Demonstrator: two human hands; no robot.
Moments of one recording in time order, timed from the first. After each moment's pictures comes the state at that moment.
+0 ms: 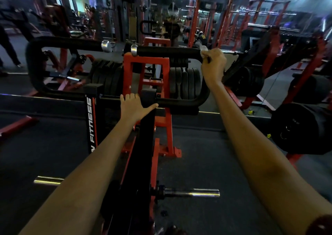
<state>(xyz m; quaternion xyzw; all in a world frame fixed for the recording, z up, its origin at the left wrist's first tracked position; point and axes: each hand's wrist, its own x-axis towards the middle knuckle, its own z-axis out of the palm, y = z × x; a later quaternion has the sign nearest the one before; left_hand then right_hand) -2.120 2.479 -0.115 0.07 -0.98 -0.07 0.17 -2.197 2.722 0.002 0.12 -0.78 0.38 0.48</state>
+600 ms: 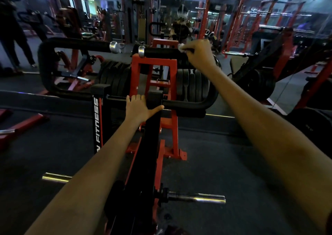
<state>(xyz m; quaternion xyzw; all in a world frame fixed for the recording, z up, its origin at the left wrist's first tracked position) -2.118 2.477 -0.114 0.07 -0.98 -0.07 0.18 -2.189 2.671 0.046 0.31 -0.84 0.28 0.34</state>
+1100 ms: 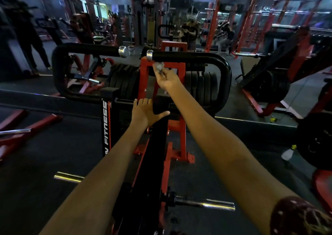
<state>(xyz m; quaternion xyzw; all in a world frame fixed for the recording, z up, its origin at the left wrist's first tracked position) -2.114 2.479 -0.105 0.08 -0.99 -0.04 0.13 -2.188 2.550 -0.004 -0.04 -0.16 0.96 -0.23</state>
